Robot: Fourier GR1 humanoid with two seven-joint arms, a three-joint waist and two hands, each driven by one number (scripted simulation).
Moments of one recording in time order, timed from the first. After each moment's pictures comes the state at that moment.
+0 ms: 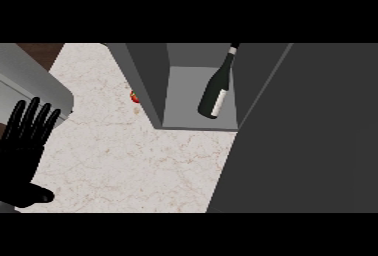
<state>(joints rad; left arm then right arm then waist) 0.01 0.54 -0.05 -1.45 0.82 -0.31 -0.39 0.16 -0.82 0.77 -2.50 -0.02 -0.23 0.10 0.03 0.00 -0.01</state>
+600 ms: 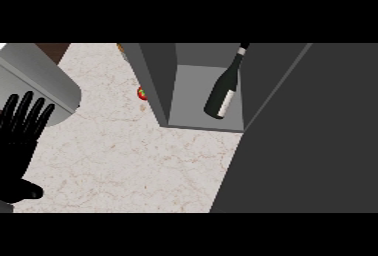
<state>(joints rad) -0.03 0.57 -0.02 -1.42 0.84 -0.36 -0.36 -0.09 -0.60 0.68 -2.42 -0.06 -0.21 0.28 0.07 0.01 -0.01</state>
